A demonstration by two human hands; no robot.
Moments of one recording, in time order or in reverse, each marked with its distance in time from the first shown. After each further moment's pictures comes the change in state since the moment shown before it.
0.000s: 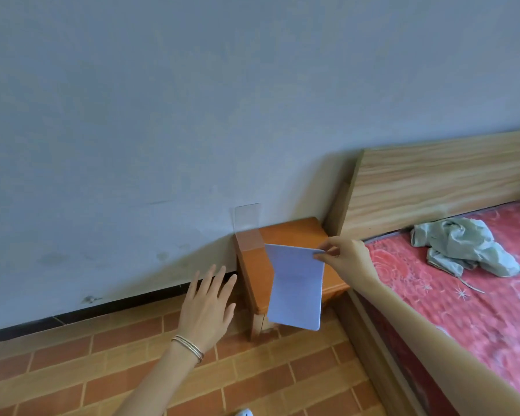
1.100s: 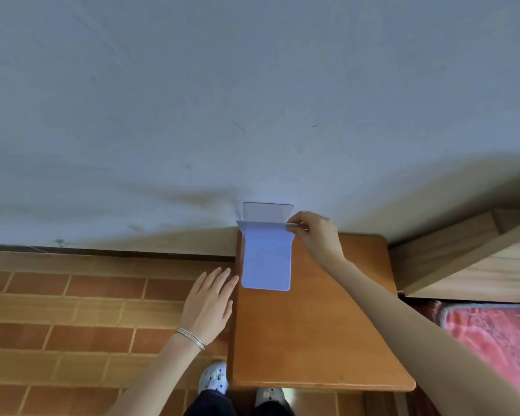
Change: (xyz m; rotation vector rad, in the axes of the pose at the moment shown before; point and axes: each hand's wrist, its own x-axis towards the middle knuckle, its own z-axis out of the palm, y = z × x) left_hand 0.260 -0.065 0.309 -0.079 -0.150 -0.270; right_hand 0.394 0.163 0.281 0.125 -0.380 -0.121
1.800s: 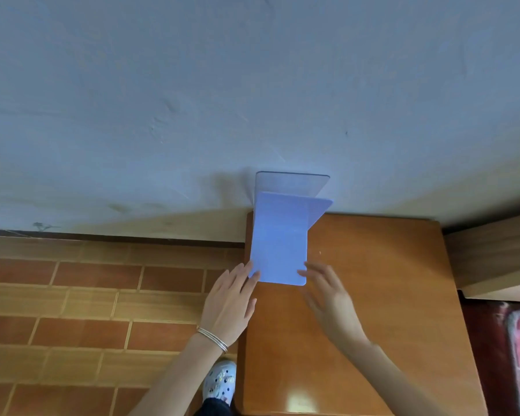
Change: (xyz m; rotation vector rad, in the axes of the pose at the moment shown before) left_hand 0.030 -0.014 0.129 -0.036 0.050 0.035; right_hand -0.073 0.117 0.139 -0.026 0.033 -0.147
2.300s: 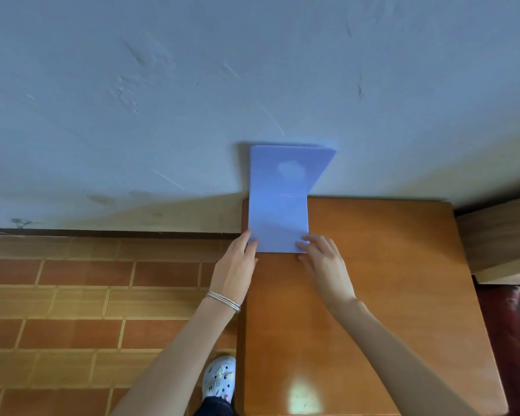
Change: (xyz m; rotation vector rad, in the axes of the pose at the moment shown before) left_hand 0.053 -0.005 0.019 -0.157 -0.006 -0.127; right_hand 0.043 0.039 0.043 -0.264 0.086 -0.054
